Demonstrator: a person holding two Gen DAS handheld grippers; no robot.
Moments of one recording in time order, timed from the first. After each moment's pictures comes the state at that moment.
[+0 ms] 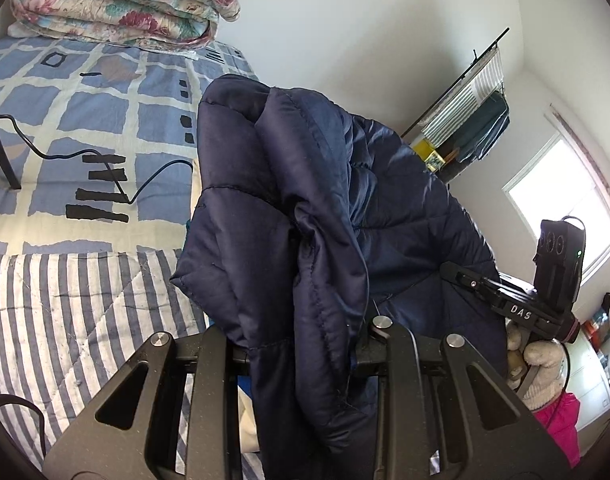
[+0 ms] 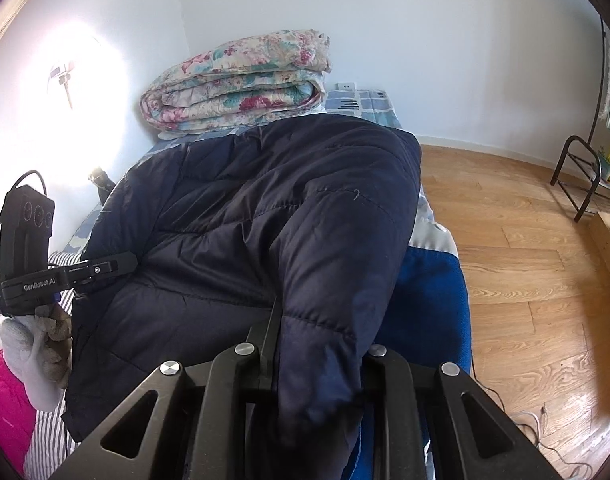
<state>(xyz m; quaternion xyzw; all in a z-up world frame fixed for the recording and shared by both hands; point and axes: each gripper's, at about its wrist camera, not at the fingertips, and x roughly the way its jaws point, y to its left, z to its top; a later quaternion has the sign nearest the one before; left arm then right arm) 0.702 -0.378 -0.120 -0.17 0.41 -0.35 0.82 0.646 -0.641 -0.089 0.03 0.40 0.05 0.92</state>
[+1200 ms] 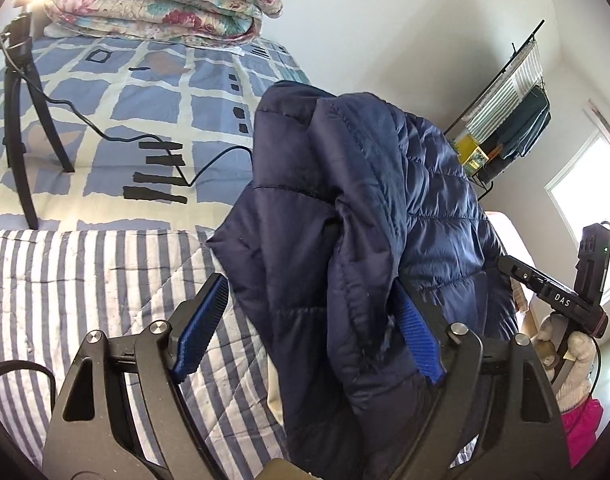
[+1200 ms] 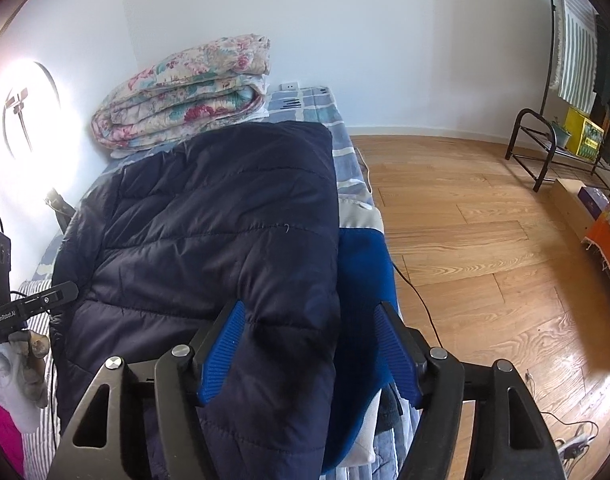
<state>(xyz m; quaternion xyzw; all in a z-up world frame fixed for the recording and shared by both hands) 0.692 -0.353 -0.125 -0.15 0.44 -0.28 0.84 0.628 -0.676 -0.086 0.06 0.40 -0.04 0.92</state>
